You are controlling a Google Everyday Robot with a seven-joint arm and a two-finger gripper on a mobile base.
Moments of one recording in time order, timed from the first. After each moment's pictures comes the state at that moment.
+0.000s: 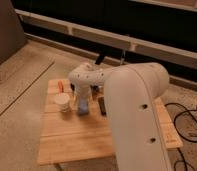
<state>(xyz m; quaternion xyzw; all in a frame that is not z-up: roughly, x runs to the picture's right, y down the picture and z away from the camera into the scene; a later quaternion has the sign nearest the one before) -0.090 0.094 0.901 -0.26 0.20 0.63 0.70</state>
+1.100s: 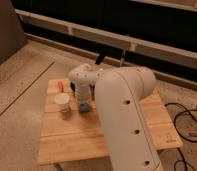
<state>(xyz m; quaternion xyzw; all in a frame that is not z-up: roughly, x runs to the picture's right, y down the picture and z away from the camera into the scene) -0.086 0.082 0.912 -0.27 0.22 0.62 0.70</state>
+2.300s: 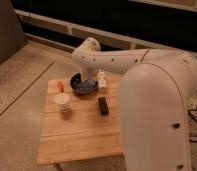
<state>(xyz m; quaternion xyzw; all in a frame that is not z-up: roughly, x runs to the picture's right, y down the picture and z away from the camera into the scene) -0.043 -0.054 0.824 -0.13 0.12 0.66 0.73</state>
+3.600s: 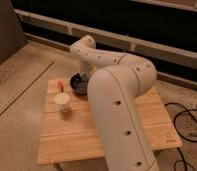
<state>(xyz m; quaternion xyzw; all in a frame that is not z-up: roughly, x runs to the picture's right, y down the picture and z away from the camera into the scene) -0.087 -0.088 0.947 -0.16 0.14 0.66 0.72</state>
